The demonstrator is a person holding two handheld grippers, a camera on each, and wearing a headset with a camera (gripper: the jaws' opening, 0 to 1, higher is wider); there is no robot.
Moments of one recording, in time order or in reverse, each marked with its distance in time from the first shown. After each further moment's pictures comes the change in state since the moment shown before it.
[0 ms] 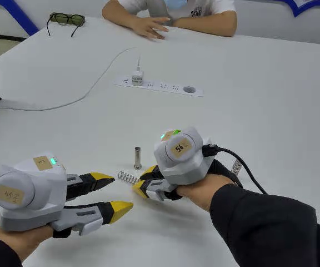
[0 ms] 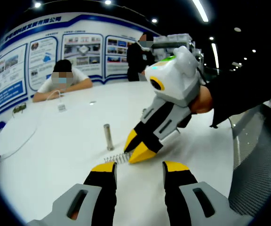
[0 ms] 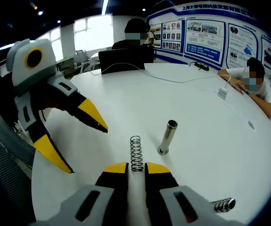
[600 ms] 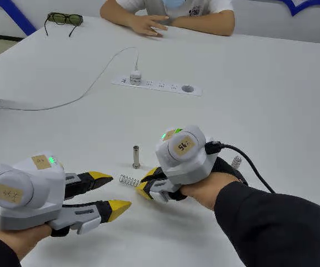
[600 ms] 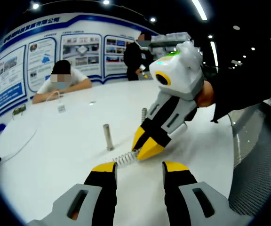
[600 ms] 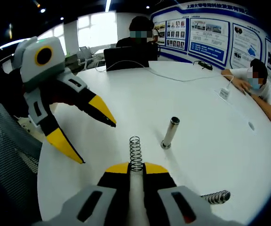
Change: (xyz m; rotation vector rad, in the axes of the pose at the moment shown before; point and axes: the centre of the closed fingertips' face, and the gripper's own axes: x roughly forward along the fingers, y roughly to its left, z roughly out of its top) left arm 0.001 -0.003 0.000 0.025 0.010 -0.005; right arm -0.020 0.008 -0.005 -0.035 0.039 0.030
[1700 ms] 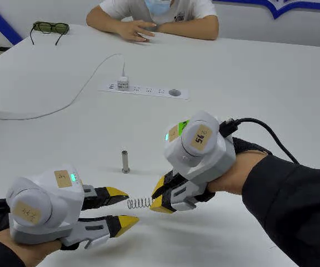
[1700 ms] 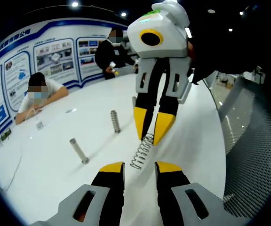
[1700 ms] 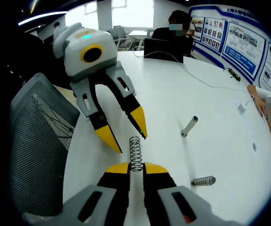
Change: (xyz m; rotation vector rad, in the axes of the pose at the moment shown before) left arm 0.019 -0.043 0.002 0.190 0.051 -0.146; right arm -0.063 0.038 -0.014 -0.236 0.165 0.206
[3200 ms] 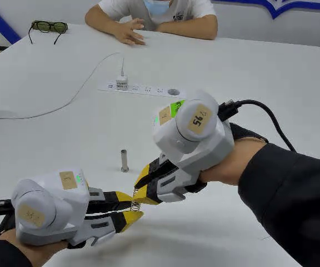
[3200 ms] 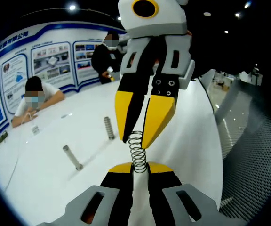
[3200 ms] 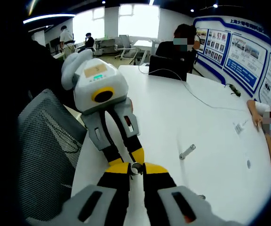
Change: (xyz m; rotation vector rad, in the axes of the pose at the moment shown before) left arm 0.007 -0.010 0.011 -0.004 -0.046 -0.033; right arm -0.017 0.009 0.049 -0.055 -0.105 -0.012
